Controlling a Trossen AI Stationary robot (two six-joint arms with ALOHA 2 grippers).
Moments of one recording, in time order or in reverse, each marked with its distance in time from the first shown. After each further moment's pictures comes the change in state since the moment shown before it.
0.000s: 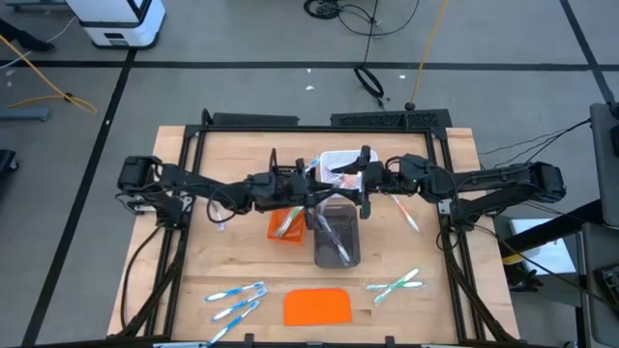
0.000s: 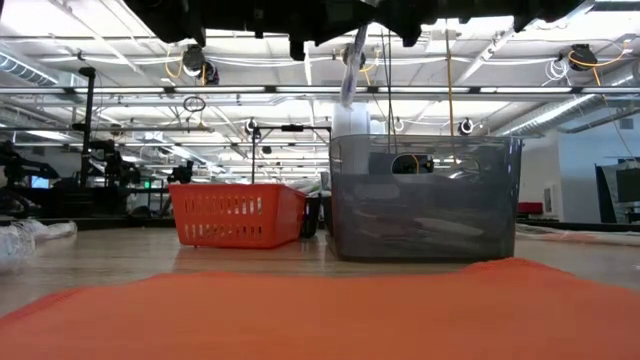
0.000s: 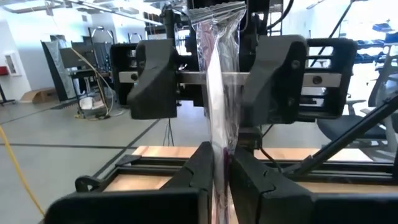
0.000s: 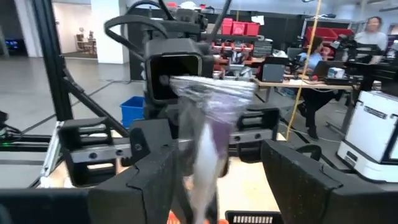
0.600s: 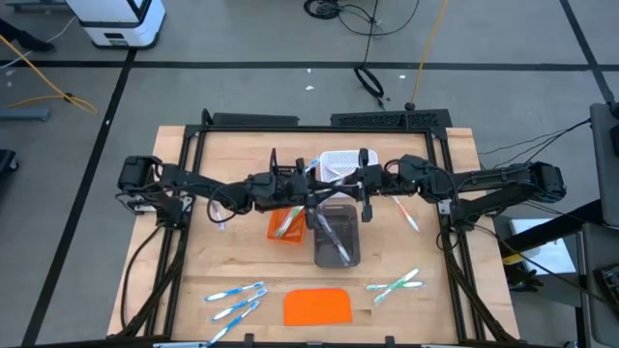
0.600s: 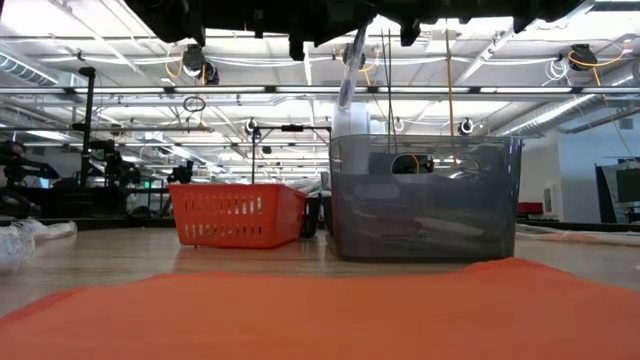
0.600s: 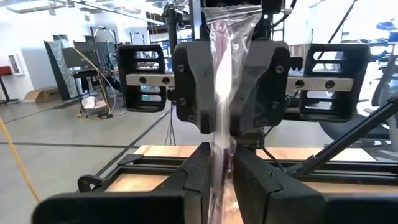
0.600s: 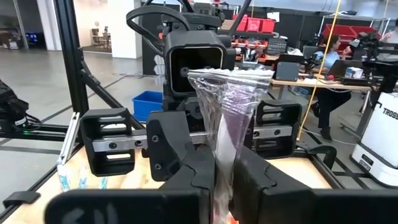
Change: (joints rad) left arm 0.001 0.001 0.001 -0.004 -0.009 0.002; right arm 0.000 0.000 0.000 -0.017 -0.054 -0.015
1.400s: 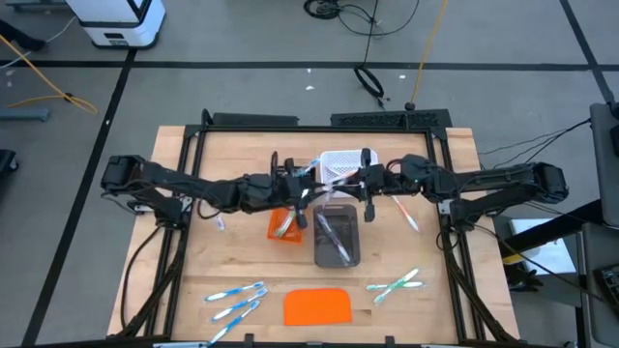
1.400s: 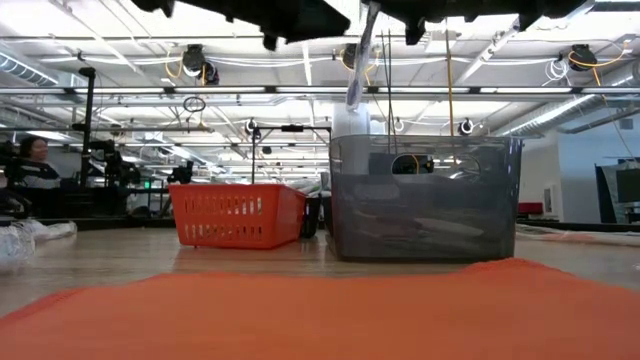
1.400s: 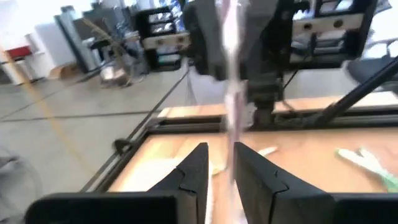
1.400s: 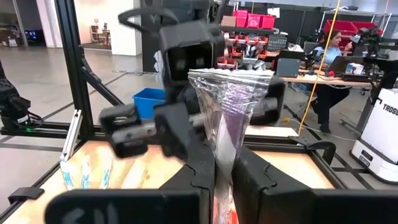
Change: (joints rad) left arm -0.035 -0.146 0.000 -0.341 -0.127 0.065; right arm 0.000 -0.033 -0.001 -0.049 0.001 0.003
